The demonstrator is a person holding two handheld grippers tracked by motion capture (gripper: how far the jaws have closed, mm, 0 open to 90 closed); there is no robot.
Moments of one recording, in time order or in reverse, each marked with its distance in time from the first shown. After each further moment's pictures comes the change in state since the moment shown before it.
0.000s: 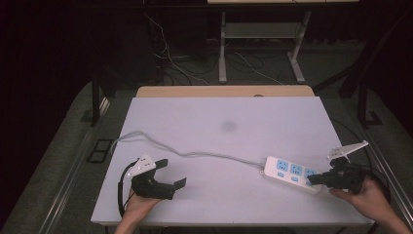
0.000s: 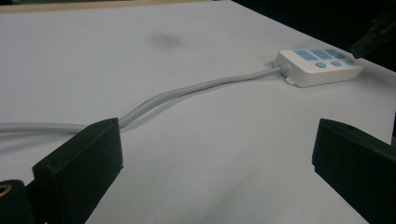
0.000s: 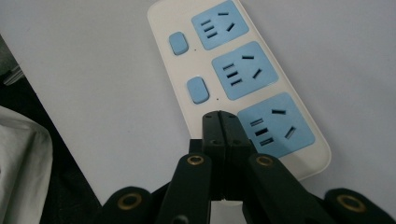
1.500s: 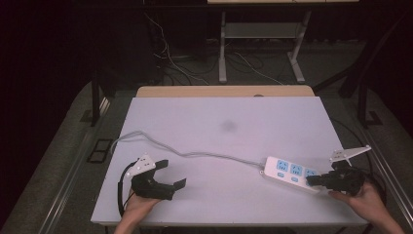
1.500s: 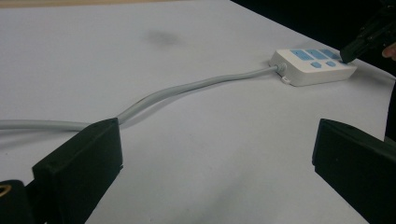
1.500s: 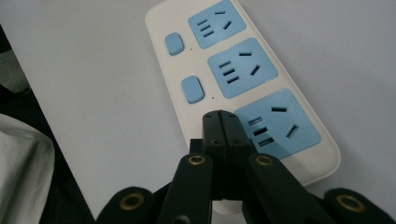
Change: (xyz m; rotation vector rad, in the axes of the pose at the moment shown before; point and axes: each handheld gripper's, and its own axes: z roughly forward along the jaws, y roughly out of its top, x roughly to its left) left arm 0.001 -0.001 0.000 0.002 -0.019 -0.014; right arm -0.010 -0.014 0.009 -0.073 0.046 0.015
